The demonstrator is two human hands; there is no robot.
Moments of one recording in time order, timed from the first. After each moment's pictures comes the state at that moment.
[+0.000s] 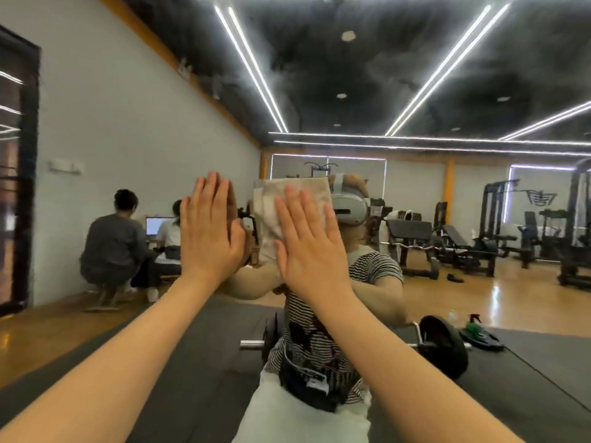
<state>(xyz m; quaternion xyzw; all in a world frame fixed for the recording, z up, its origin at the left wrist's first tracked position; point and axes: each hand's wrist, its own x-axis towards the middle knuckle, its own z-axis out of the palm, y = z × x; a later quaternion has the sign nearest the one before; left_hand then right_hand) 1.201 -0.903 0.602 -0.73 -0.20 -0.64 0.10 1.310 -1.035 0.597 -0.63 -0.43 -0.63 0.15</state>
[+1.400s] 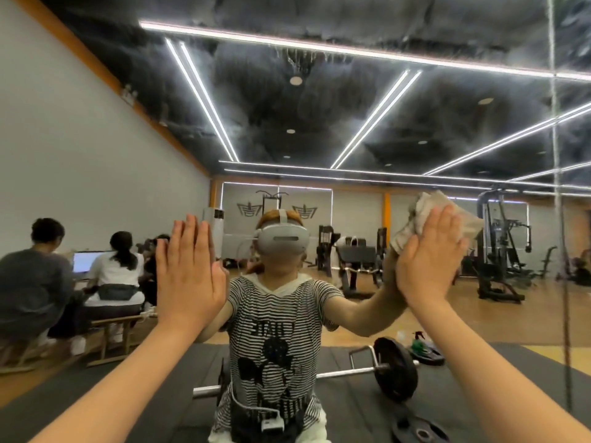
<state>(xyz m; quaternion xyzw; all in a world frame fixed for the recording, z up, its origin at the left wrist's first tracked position) 1.203 -0.902 0.602 -0.74 -0.21 -0.62 0.14 1.390 -1.179 0.646 -0.76 -0.15 -0.54 0.34</state>
